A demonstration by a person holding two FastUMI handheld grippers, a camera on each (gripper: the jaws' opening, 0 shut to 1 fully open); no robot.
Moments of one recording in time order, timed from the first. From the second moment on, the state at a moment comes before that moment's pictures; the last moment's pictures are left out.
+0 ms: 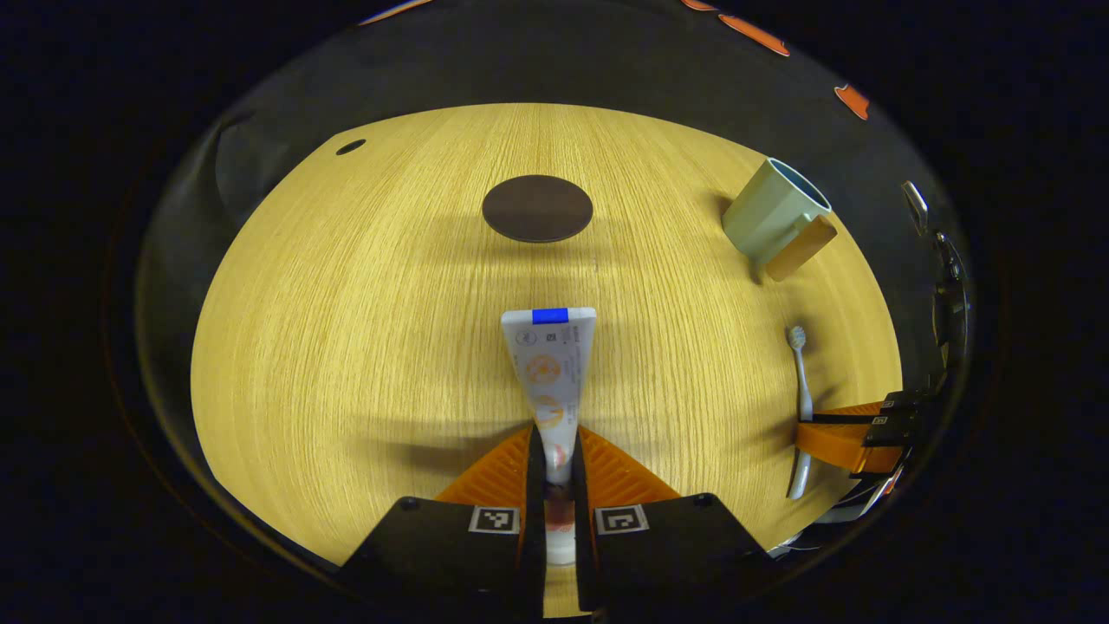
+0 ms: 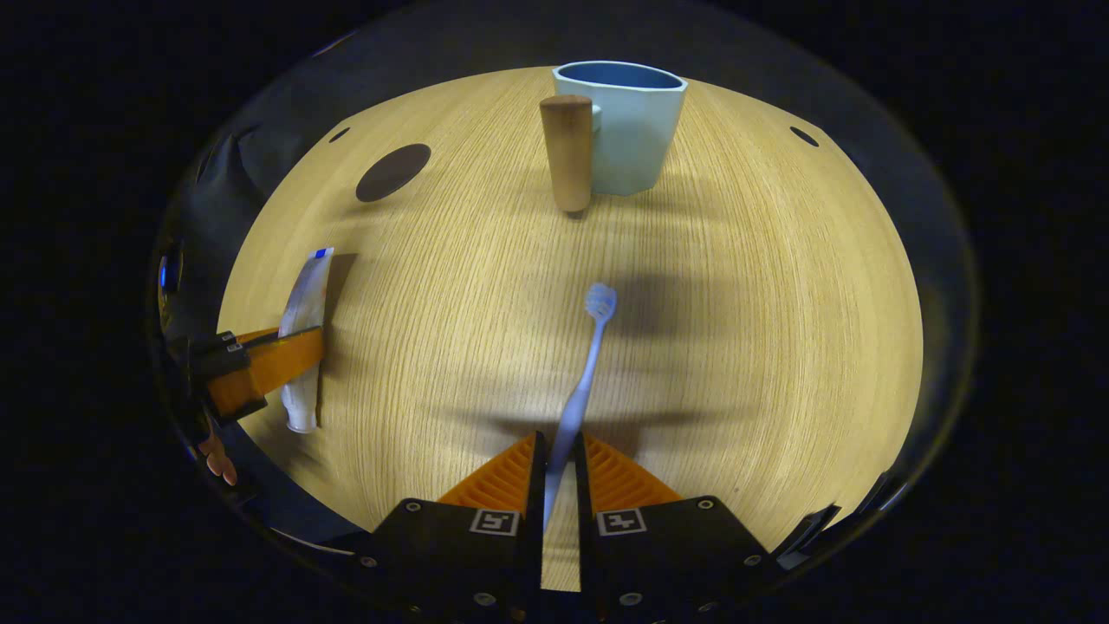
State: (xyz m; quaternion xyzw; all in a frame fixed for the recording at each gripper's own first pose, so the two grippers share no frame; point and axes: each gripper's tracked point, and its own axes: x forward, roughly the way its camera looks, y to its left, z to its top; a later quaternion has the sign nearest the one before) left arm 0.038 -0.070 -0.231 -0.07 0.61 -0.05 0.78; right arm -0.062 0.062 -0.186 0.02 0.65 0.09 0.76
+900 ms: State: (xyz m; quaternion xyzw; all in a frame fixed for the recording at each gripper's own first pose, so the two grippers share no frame) left arm 0.326 -0.006 -0.112 -0.10 0.57 -0.05 0.81; right arm -0.018 0.063 -0.131 0.10 0.52 0.13 0.84
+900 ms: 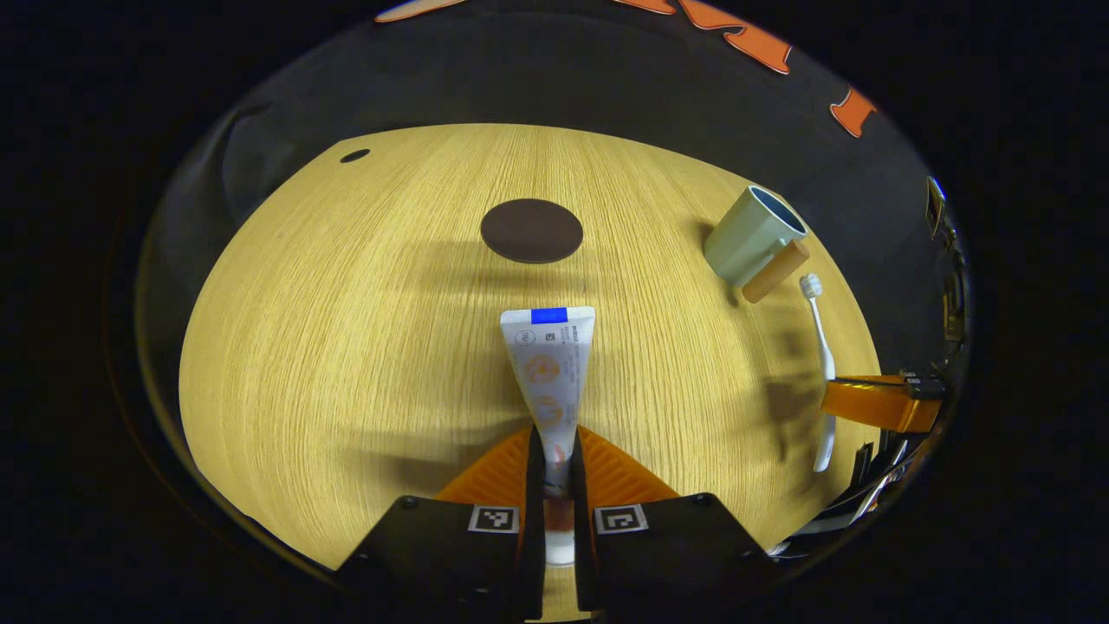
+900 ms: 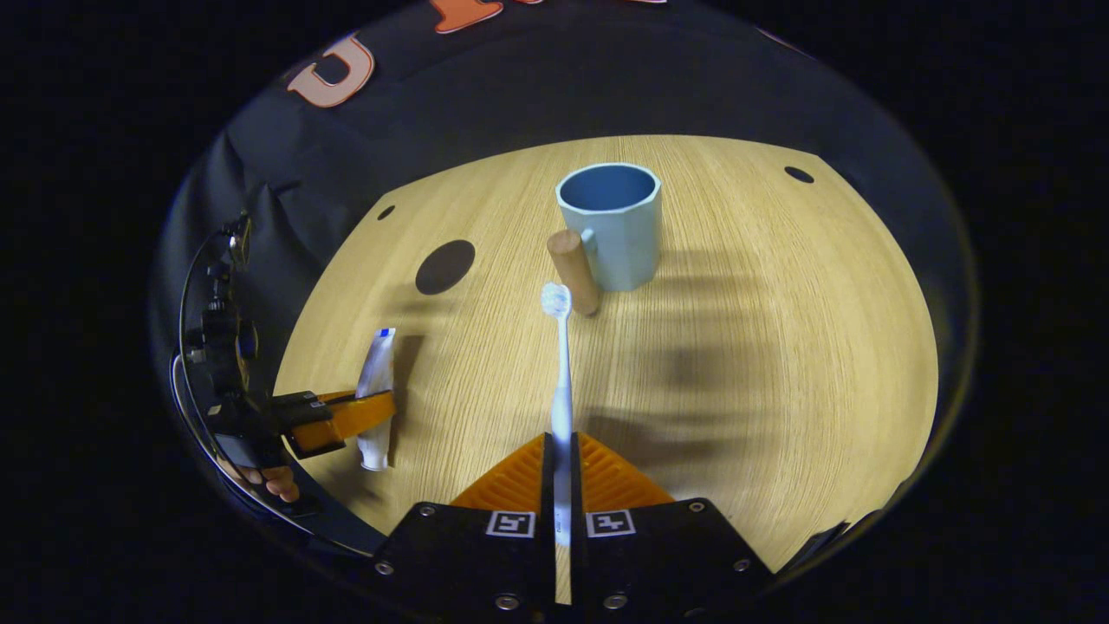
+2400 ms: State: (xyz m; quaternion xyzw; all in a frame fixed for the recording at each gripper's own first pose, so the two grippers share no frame) left arm 0.437 0.047 0.044 -0.03 0.41 -0.05 0.91; right arm 0.194 0.034 0.003 0.08 0.10 0.13 0.98
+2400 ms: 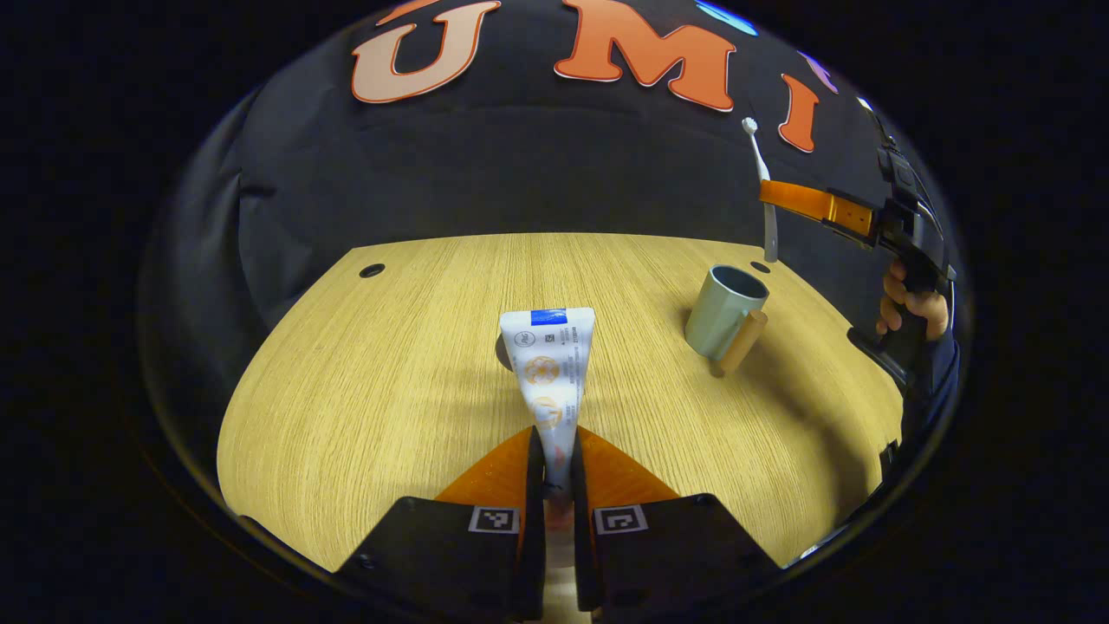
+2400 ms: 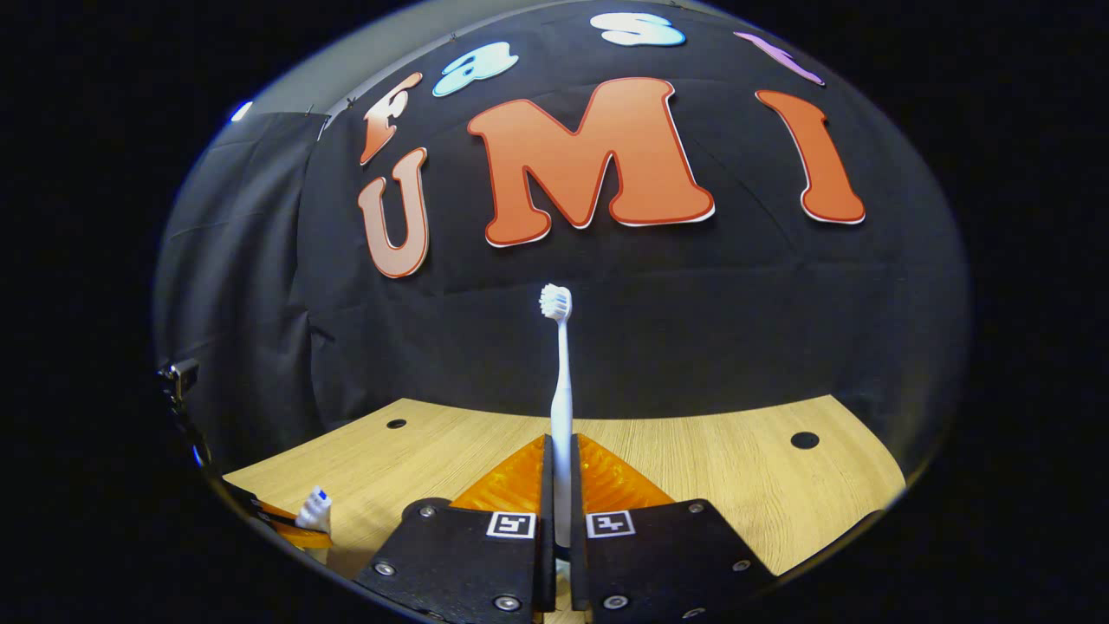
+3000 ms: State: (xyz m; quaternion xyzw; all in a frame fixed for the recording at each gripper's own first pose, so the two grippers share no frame) left arm 0.441 0.050 0.056 -0.05 0.39 -0.04 0.92; right arm 0.217 0.036 -0.065 0.10 0.13 0.13 0.98
